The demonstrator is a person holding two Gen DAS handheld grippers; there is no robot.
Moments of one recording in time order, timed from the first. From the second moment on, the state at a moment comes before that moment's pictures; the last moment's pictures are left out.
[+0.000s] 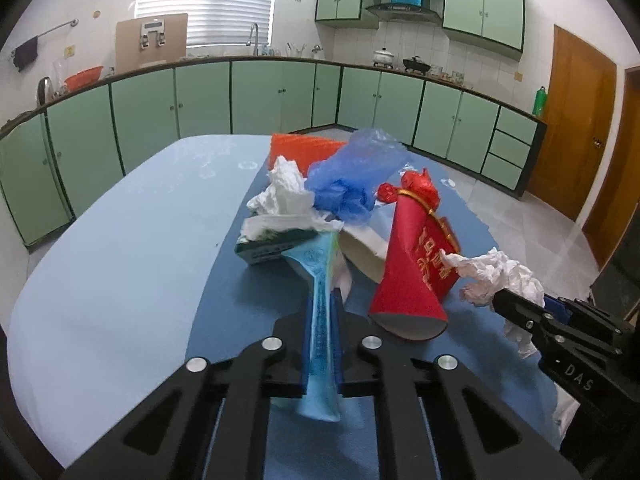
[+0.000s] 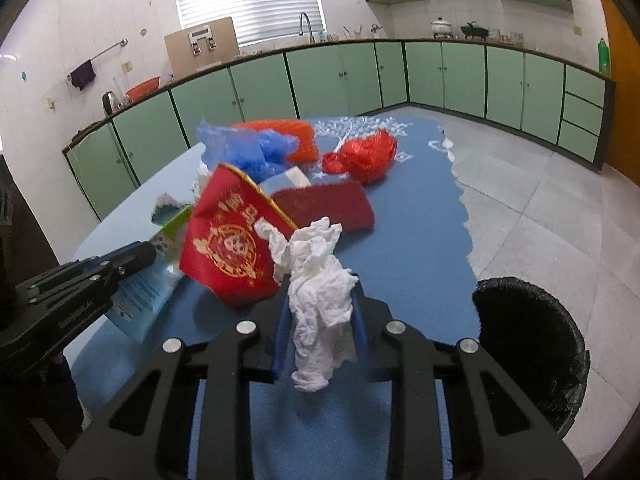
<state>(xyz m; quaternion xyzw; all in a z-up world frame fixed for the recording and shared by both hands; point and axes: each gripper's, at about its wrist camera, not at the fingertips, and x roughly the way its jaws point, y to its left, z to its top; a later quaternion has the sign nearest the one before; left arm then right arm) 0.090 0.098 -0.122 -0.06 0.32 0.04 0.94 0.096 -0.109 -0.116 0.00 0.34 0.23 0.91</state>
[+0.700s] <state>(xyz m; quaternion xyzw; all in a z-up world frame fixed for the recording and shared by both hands) 0.086 0.091 -0.123 -0.04 0.32 0.04 0.95 0.088 -0.121 -0.102 0.02 0.32 0.22 0.92</state>
